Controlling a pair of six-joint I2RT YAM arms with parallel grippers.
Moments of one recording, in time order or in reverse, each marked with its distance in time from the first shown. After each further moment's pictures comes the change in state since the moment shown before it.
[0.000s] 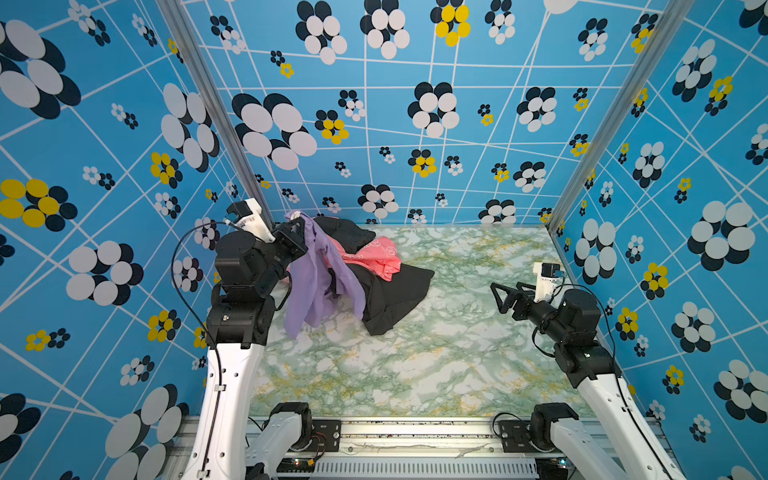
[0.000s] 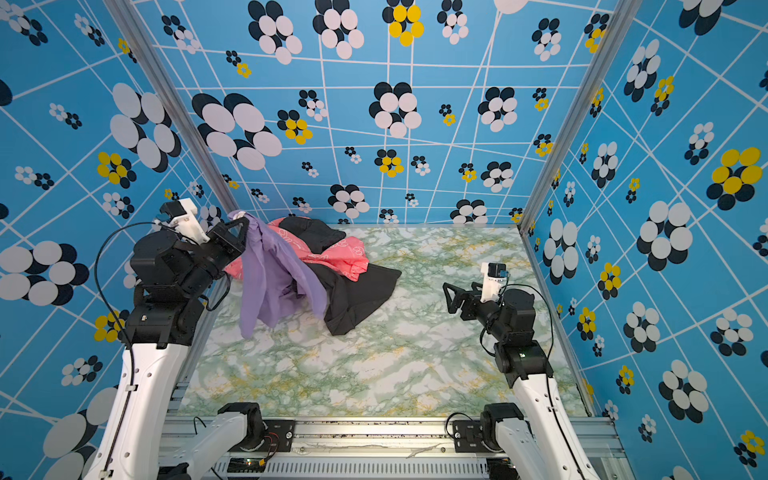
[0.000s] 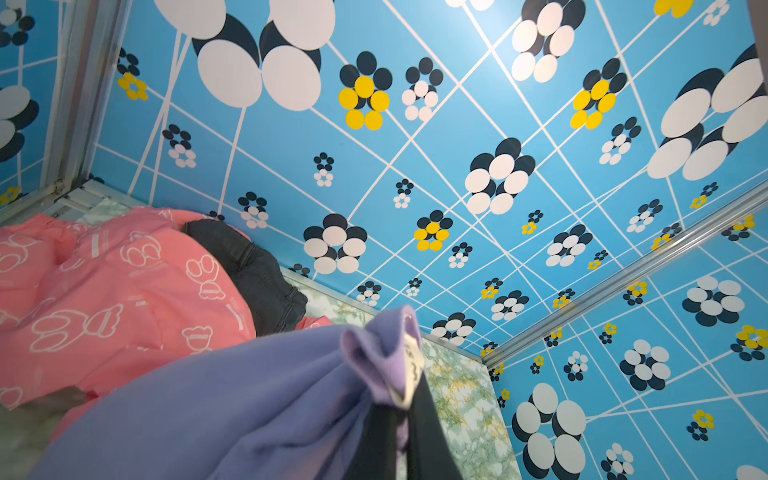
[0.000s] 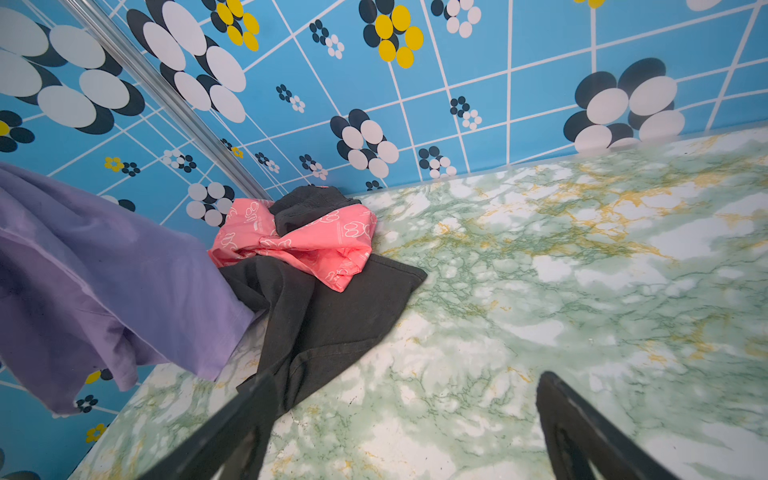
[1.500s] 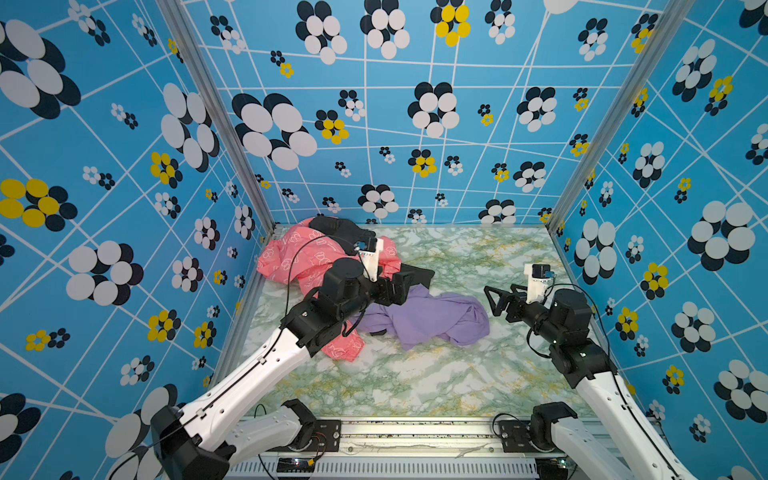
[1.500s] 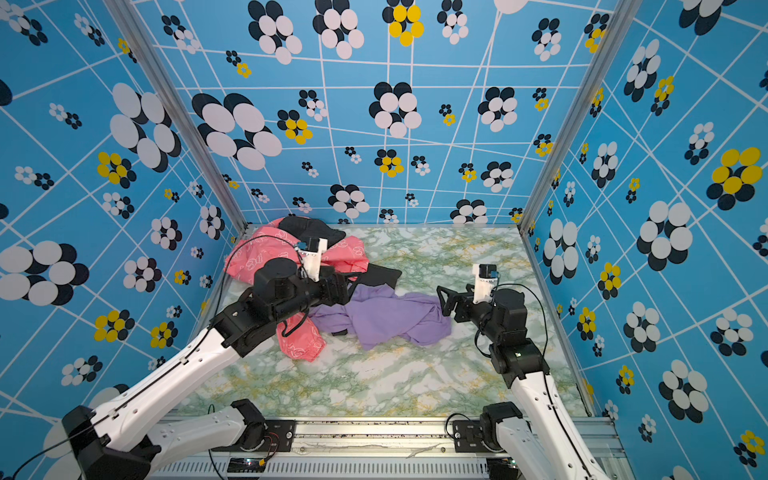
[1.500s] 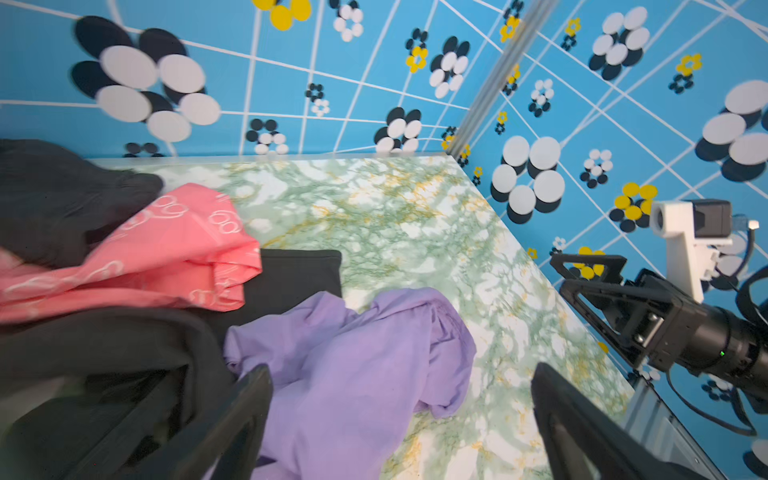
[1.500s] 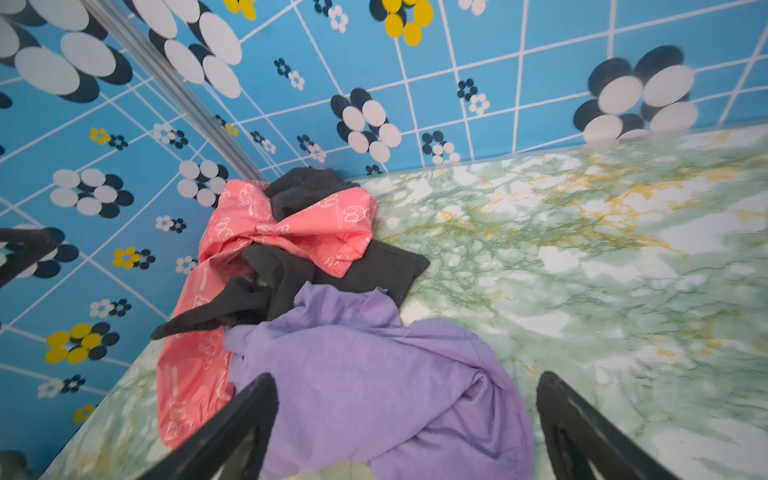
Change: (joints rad) left arm -0.652 0.017 -0.329 0.073 -0.235 0.250; right arm 0.139 0.042 0.017 -0.034 0.080 -0.041
